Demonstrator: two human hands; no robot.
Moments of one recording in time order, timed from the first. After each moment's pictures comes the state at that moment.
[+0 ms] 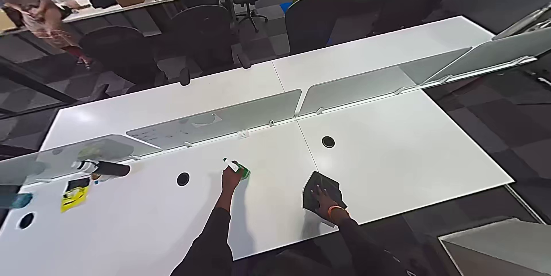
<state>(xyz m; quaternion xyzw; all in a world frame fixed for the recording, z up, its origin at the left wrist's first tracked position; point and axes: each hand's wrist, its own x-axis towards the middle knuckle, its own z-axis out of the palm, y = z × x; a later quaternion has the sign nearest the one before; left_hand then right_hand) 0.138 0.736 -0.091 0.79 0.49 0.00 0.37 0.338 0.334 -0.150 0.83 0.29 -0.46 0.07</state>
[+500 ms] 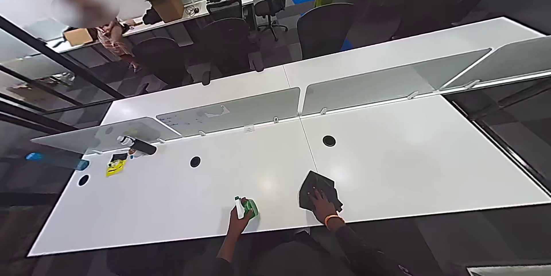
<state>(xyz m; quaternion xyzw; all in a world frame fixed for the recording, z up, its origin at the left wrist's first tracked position) -0.013 0.514 -0.105 0.69 0.43 0.19 0.55 0.310 0.276 -0.145 0.85 0.37 -0.38 0.04</state>
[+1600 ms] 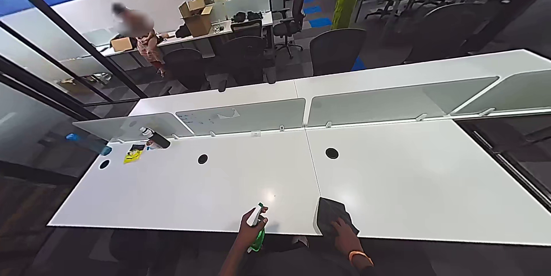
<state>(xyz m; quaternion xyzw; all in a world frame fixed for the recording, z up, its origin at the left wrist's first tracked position) 0.021 0.425 -0.015 0.67 0.31 0.22 0.64 0.326 0.158 -0.146 0.88 0.34 -0.34 -0.03</state>
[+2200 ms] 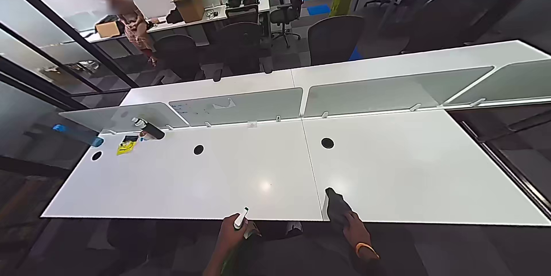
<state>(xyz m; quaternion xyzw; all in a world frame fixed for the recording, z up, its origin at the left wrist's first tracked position) -0.054 0.428 -0.023 0.79 0.44 0.06 0.42 0.340 0.108 -0.144 0.92 0.25 -0.27 -0.11</state>
